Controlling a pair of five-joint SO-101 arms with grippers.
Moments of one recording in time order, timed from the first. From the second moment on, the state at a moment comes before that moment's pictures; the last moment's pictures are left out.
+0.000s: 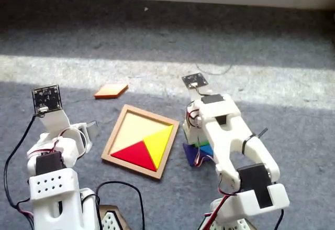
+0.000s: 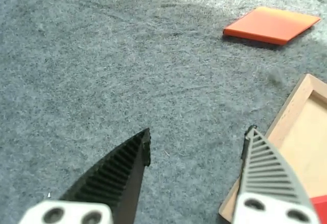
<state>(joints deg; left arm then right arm) -22.5 -64.2 74.4 52.4 5.3 -20.9 -2.2 35.7 60.4 7.4</state>
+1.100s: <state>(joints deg) -22.5 -64.2 74.4 52.4 5.3 -47.5 2.8 22.2 52.2 4.3</state>
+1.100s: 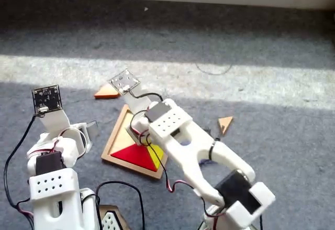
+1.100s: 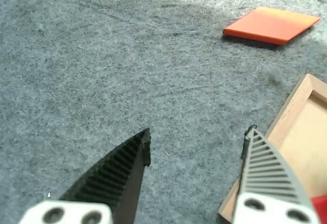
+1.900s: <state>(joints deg) -22.5 -64.2 74.4 52.4 5.3 -47.6 12.7 15.4 56.5 -2.7</state>
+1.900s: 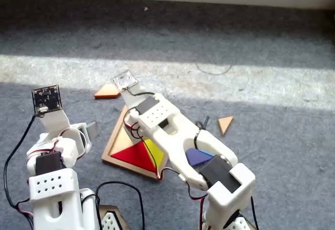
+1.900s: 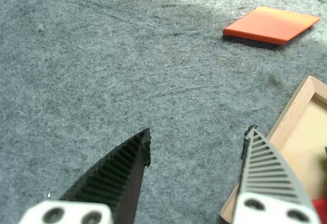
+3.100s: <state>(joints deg) -22.5 -64.2 74.4 52.4 5.3 -33.0 -19.9 24.3 76.5 4.6</state>
